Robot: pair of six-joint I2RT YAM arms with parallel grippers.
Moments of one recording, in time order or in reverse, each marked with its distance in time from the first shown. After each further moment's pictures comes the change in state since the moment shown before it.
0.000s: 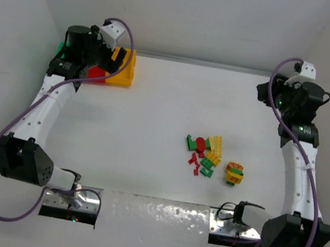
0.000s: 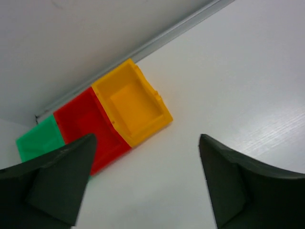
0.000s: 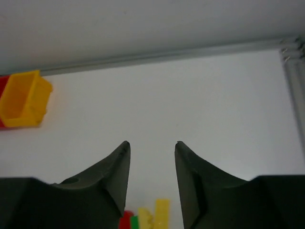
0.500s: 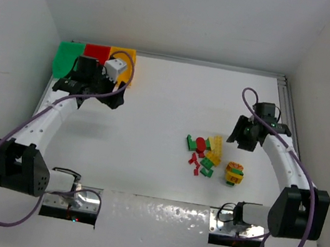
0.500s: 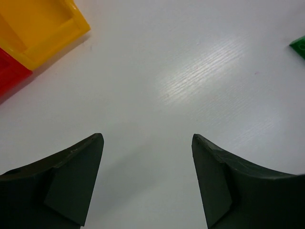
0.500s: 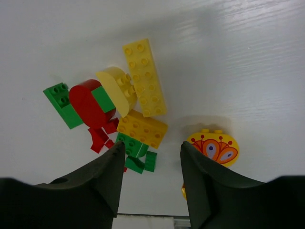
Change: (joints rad) left arm -0.023 -0.068 -0.227 -0.239 0.103 -0.089; right arm 0.169 0.137 -0.201 -0.557 0.150 0.205
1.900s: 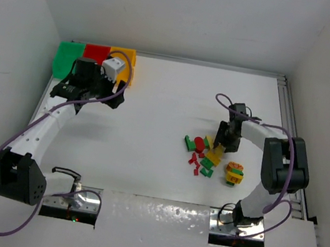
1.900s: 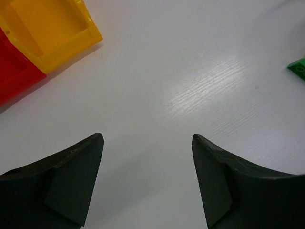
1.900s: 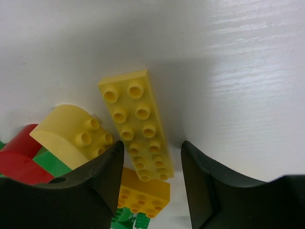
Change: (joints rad) left arm -0.022 -0.072 -0.050 0.065 -0.048 -0.070; right arm 0.121 0.429 -0.011 0.221 0.076 0.017
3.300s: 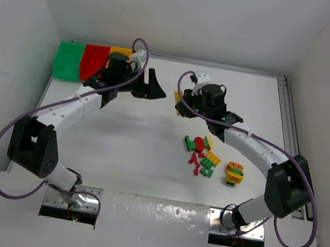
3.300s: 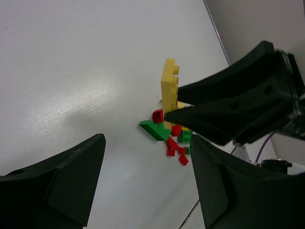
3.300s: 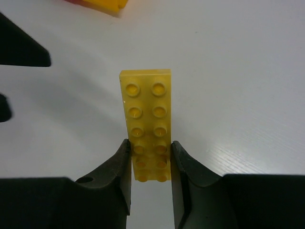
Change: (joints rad) left arm -0.215 0.249 0.095 0.336 0.238 -0.671; right arm 0.399 -0.195 0.117 0.500 -0.078 -0.164
